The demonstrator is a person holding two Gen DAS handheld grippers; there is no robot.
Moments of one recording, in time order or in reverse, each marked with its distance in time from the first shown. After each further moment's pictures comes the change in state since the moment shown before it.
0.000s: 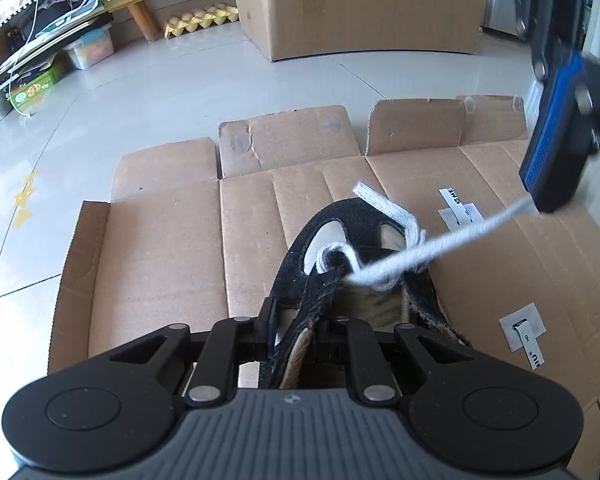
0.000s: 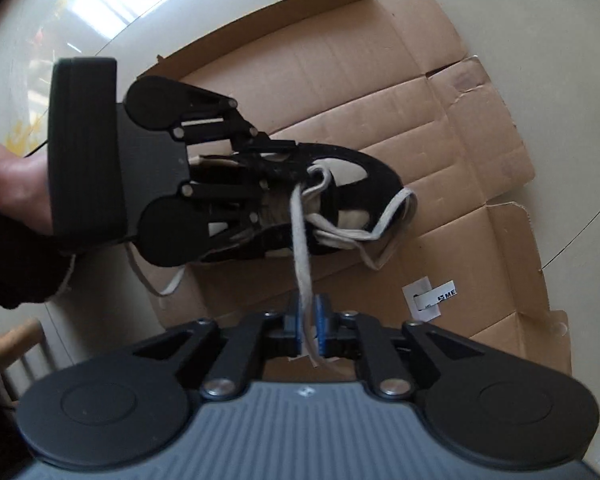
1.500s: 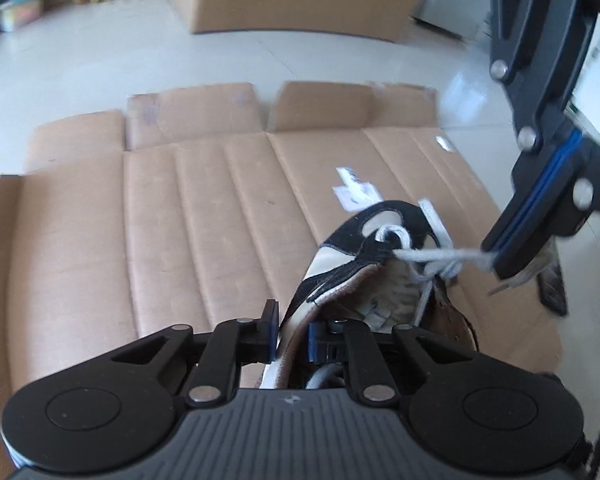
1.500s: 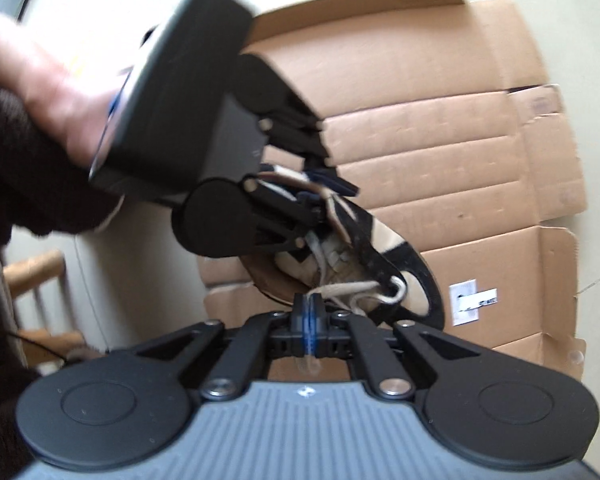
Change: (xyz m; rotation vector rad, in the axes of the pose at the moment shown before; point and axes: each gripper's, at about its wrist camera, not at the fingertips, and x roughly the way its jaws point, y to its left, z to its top) left arm -0.021 -0.001 -0.007 -0.068 0.065 -0.246; right arm -0.006 0.051 -0.011 -0.194 0.086 0.068
